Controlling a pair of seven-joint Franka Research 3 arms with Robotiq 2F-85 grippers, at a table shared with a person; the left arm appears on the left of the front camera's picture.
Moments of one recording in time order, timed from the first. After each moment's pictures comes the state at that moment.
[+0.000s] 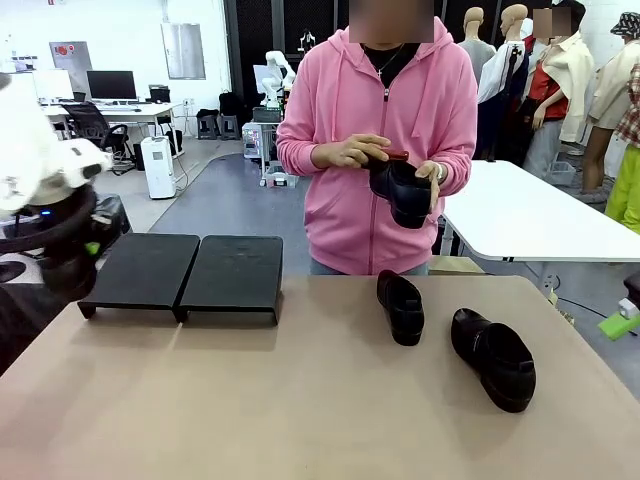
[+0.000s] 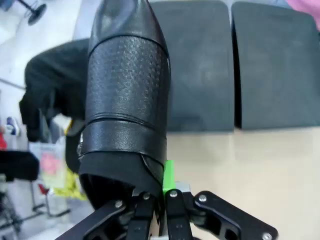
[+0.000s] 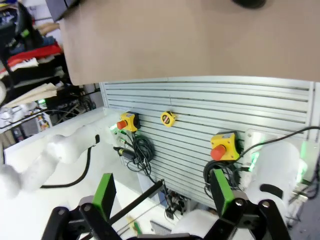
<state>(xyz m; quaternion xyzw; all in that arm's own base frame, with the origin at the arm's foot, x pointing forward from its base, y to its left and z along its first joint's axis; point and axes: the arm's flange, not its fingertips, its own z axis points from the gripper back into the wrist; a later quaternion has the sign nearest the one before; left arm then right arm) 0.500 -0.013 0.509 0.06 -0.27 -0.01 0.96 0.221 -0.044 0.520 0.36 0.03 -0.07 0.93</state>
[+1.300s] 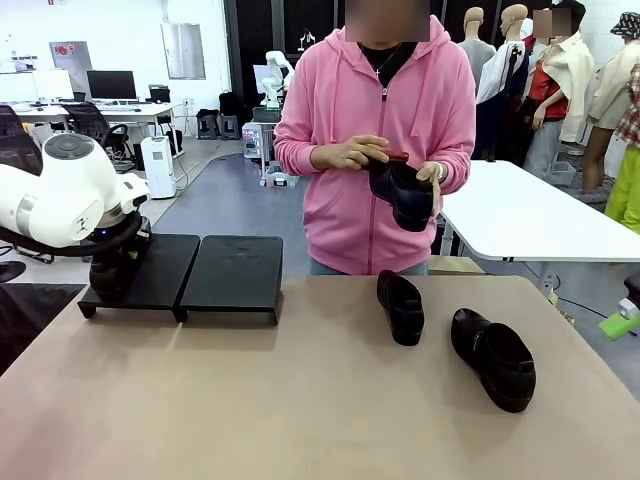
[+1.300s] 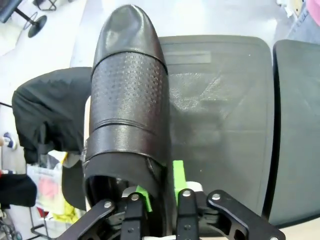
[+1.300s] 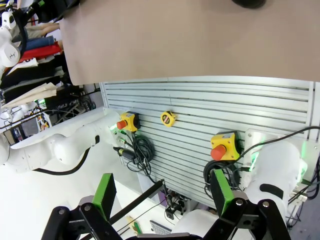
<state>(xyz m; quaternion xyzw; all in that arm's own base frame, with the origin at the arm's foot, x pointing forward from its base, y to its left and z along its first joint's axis) 0.617 -0.007 0.420 0.07 -0.29 -0.01 0.95 0.221 -0.044 0.520 0.36 0.03 -0.07 0.93</state>
